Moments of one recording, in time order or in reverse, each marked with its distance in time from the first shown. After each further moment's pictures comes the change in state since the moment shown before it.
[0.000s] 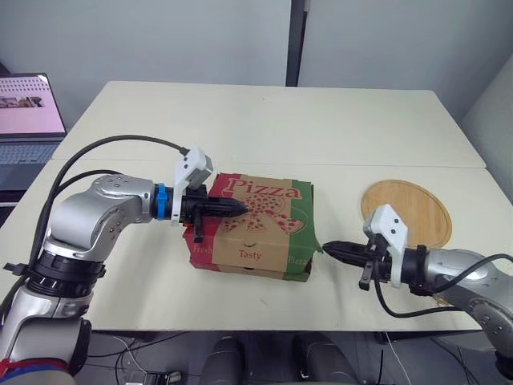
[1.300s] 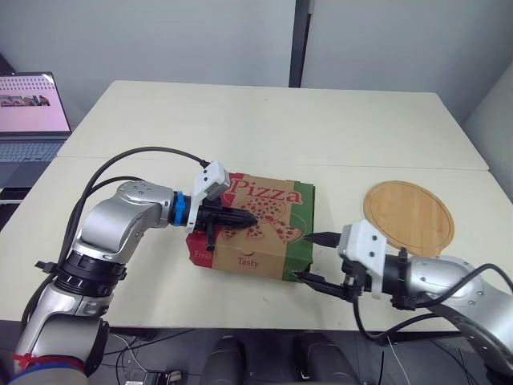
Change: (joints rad) left arm -0.006 -0.066 -0.070 0.036 0.126 -0.043 -0.065; right arm -0.039 -0.011 0.214 -0.128 -0.246 -0.155 -0.020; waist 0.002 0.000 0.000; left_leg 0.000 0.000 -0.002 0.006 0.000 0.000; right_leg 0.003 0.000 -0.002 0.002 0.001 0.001
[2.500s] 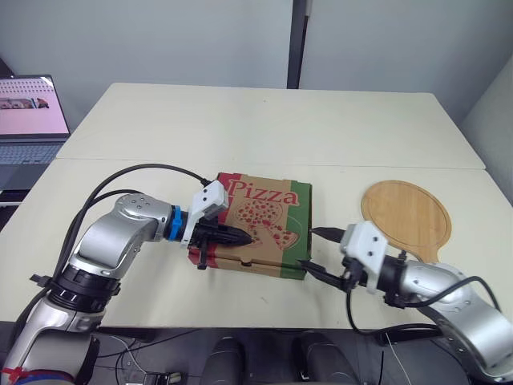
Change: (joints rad) left arm 0.098 0.039 -0.018 -0.050 0.072 -0.047 -0.052; right arm 0.134 0.110 -0.176 0.053 -0.045 -0.045 0.038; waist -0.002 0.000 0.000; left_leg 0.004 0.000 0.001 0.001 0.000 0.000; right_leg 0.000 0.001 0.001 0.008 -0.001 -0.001
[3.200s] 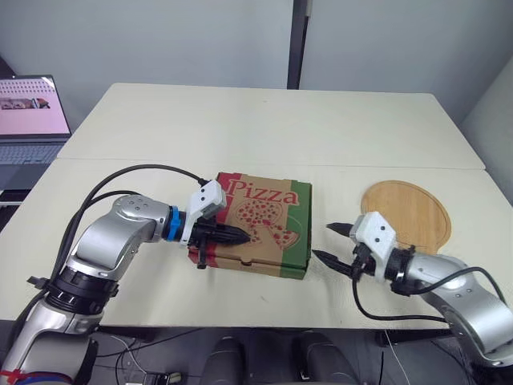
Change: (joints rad) left arm 0.008 0.003 0.025 -0.006 -0.014 0.021 0.026; right arm -0.034 -0.044 0.043 0.160 -0.105 -0.060 0.019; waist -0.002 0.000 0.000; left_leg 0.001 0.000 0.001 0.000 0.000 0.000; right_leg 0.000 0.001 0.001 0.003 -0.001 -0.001
